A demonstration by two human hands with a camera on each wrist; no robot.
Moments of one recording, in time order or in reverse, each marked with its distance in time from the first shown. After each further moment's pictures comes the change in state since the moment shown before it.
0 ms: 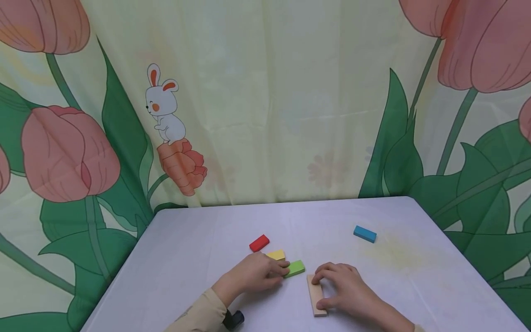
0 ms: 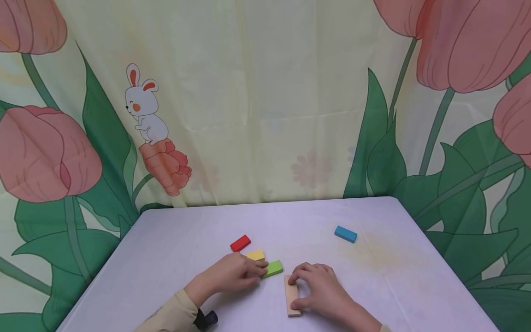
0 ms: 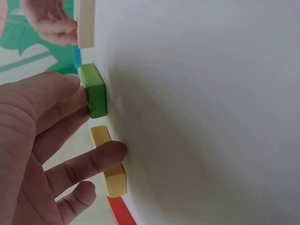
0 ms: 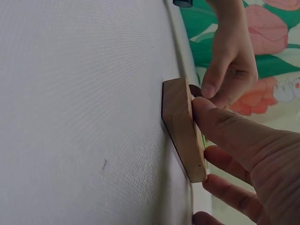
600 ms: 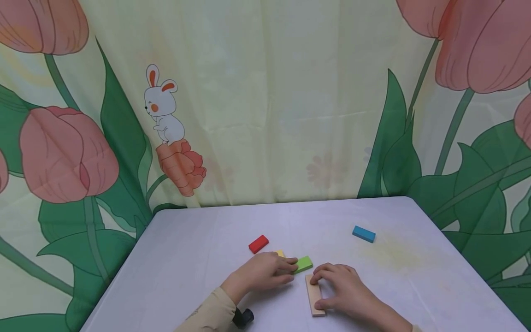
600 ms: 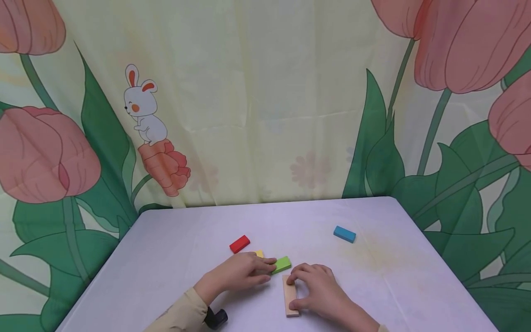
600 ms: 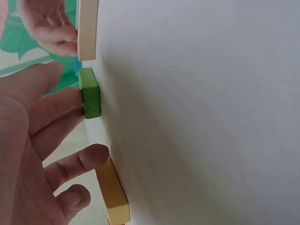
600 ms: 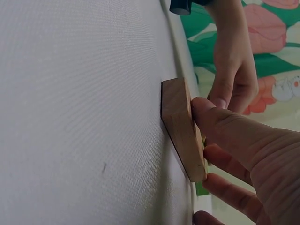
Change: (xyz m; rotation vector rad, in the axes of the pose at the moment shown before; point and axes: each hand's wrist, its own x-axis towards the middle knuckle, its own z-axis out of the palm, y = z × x) left_hand 0.017 0.008 0.005 -0.018 -0.015 -0.010; right_hand -0.001 -0.002 0.002 -0.011 0.014 -0.029
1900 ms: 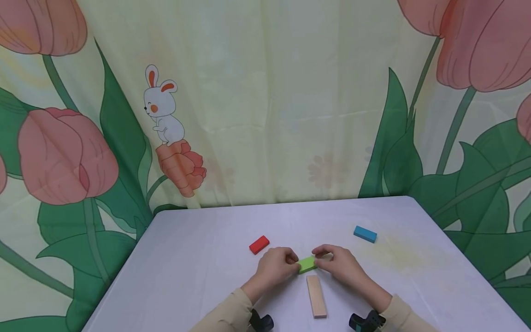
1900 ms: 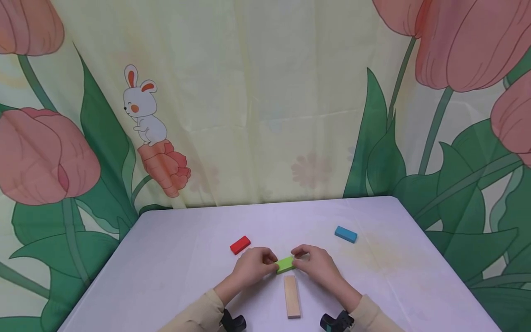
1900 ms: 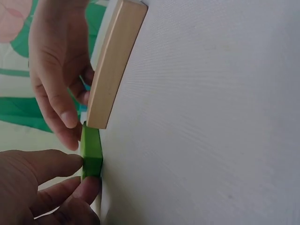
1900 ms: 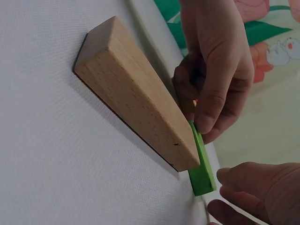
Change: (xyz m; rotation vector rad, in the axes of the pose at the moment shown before) left_hand 0.028 0.029 0.014 -0.407 0.311 -0.493; right_hand 0.050 0.010 -0.003 0.287 0.203 0.333
